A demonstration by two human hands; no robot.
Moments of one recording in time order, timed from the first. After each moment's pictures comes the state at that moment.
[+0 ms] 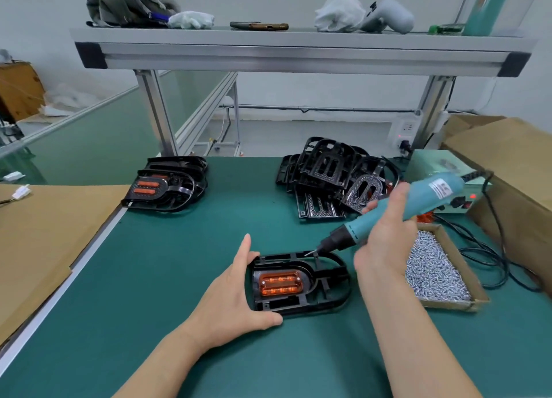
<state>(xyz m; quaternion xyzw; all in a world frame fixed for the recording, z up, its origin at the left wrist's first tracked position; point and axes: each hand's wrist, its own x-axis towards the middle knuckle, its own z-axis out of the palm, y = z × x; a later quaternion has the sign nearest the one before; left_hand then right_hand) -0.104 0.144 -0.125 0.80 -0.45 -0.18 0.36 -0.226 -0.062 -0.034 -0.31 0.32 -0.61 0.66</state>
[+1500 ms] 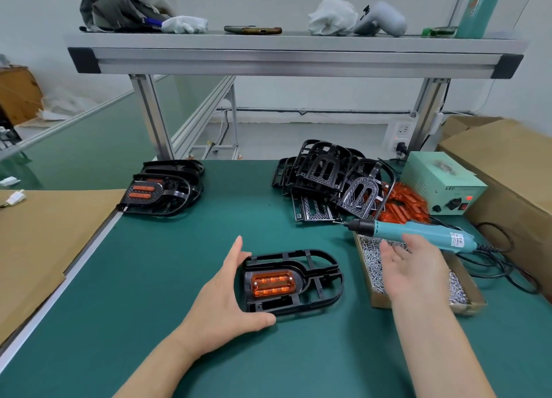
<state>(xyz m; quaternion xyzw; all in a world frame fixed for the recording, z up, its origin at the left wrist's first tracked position) -0.102 0.146 -0.124 0.78 -0.43 -0.18 0.41 -0.287 -0.074 -0.059 -0.38 0.50 -0.45 0.64</state>
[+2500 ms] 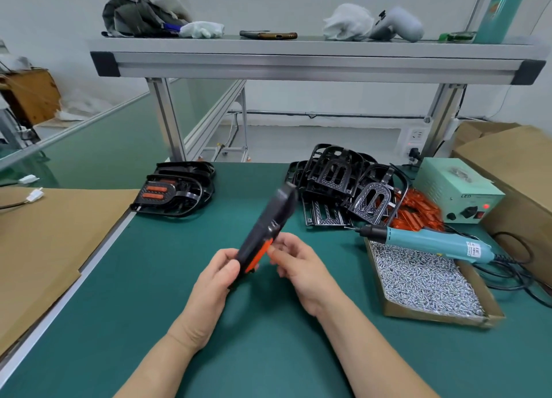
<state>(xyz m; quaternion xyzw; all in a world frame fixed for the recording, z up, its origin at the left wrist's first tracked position) -0.090 0.150 -0.120 0.59 -0.31 -0.27 0.69 -0.181 -0.003 -0.092 -0.63 0.20 -0.19 0.72</state>
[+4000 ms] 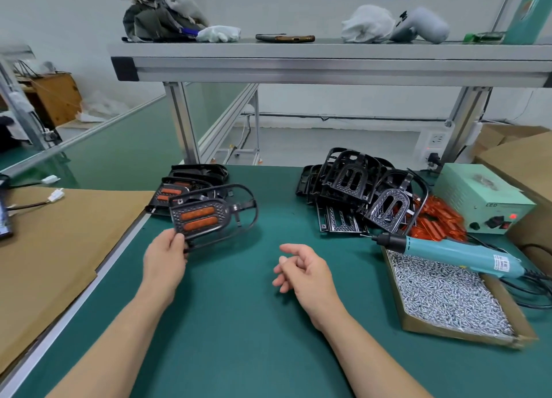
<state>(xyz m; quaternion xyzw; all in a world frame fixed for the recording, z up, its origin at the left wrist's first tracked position) 0.025 0.168 -0.118 0.81 -0.10 -0.01 0.58 -0.168 -0.003 -0.123 -0.66 0.23 -0.23 0.68</state>
